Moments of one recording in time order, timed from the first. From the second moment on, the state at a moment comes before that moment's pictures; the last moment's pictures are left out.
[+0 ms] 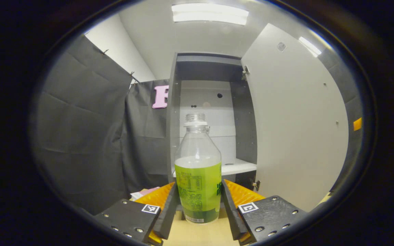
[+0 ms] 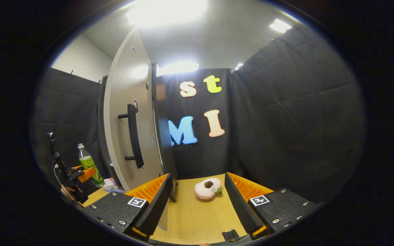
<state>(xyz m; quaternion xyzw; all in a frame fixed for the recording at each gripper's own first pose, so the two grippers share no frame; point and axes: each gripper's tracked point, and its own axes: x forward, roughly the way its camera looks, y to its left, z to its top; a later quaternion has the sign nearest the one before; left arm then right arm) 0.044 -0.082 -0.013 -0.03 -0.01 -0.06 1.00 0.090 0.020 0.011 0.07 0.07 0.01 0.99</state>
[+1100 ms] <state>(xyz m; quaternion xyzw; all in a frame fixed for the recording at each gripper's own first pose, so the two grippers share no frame) -0.065 -0.056 -0.226 0.00 0.10 0.02 1.00 0.078 0.044 -0.047 0.02 0.14 0.05 0.99</state>
